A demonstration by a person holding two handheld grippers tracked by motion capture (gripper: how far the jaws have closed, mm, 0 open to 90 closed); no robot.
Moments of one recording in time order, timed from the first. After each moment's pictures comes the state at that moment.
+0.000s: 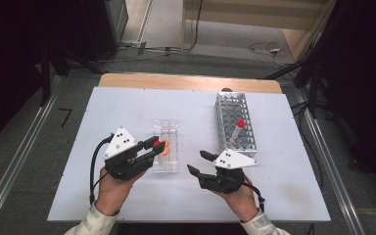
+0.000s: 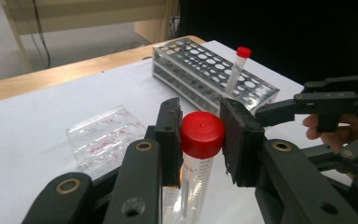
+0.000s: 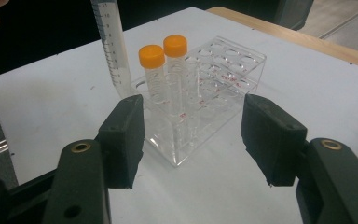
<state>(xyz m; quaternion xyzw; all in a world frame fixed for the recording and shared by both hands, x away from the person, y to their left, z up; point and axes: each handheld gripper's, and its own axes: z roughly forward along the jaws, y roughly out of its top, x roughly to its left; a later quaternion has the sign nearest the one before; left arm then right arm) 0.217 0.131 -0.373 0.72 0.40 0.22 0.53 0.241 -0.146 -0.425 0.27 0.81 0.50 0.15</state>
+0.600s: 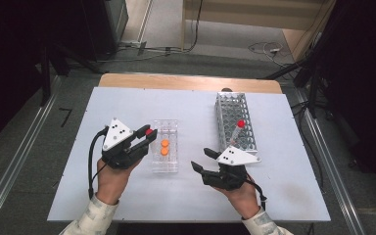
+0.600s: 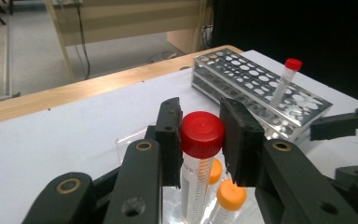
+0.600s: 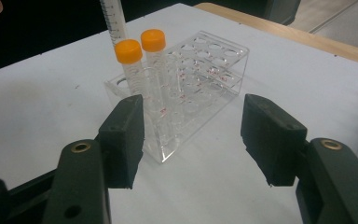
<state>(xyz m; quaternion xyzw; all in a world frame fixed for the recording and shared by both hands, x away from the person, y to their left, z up) 0.238 0.139 -0.376 0.69 0.43 0.27 0.51 0.249 -0.153 -0.429 0.29 0.80 0.49 0.16</state>
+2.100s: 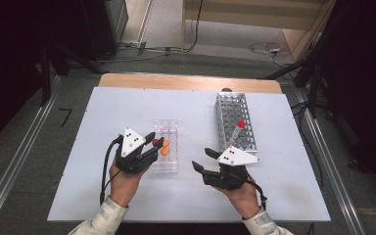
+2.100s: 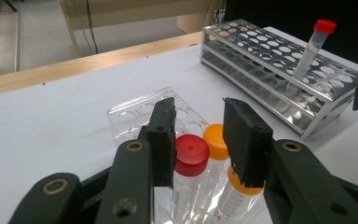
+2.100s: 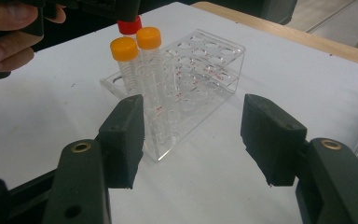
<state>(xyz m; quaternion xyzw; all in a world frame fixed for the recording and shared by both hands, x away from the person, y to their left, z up) 0.246 0.123 -0.418 0.70 0.44 0.28 0.48 0.250 -0.154 -0.429 0.29 0.81 0.49 0.17</state>
